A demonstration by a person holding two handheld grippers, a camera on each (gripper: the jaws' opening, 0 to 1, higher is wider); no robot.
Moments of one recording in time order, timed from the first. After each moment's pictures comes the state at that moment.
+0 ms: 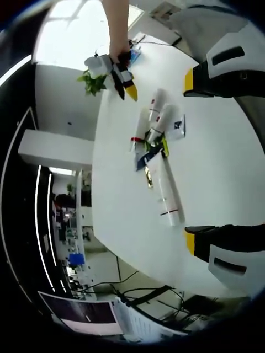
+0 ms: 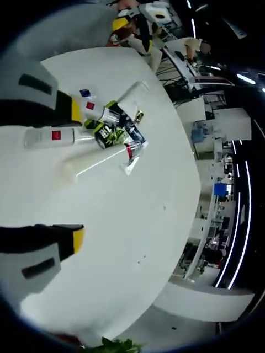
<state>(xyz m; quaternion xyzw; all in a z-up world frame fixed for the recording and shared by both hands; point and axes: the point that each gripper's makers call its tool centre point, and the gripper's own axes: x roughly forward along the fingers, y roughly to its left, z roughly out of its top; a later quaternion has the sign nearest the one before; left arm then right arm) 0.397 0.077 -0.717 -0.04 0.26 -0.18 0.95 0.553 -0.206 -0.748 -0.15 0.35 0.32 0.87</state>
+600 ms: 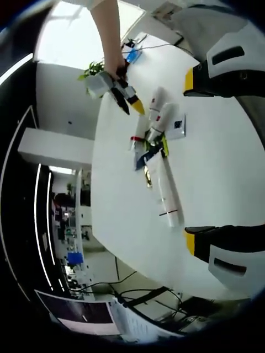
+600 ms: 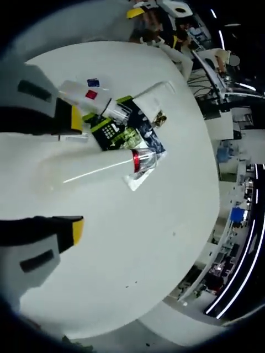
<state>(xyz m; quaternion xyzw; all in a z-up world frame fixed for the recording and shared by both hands) 0.398 0.077 -0.720 -0.05 0.26 -0.18 0.95 0.576 -0.163 -0.787 -0.25 0.40 0.38 0.80</state>
